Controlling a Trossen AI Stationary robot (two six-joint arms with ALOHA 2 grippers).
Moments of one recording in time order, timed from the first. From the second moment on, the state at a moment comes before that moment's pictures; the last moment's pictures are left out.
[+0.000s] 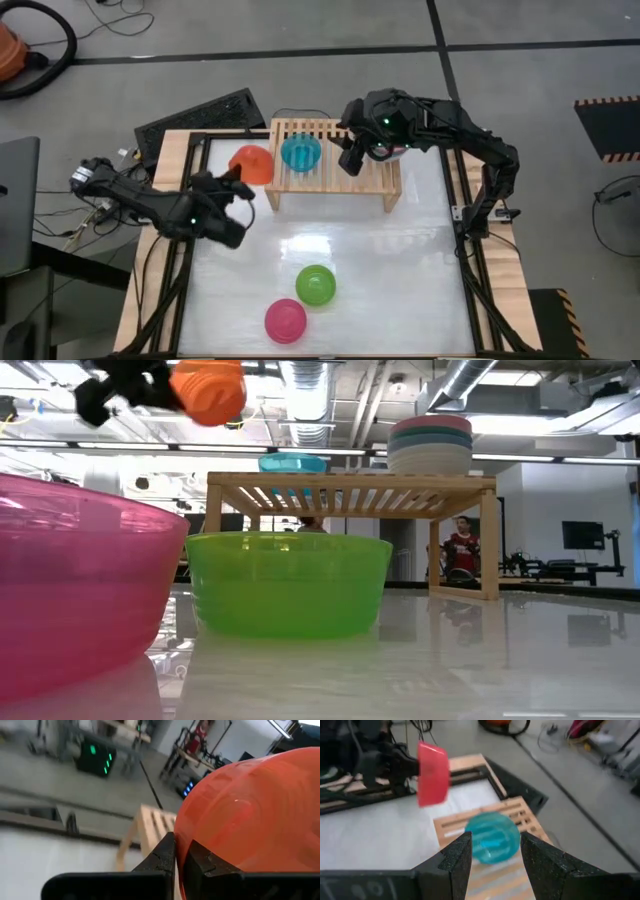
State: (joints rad) left arm -0.33 1.11 0.93 -1.01 -1.45 -1.73; right arm -0.10 1.77 2.36 -1.15 0.31 0.08
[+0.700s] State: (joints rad) left arm -0.03 1.11 1.15 -0.16 -1.29 -0.24; right arm 0.04 1.91 2.35 -0.66 0.65 -0.24
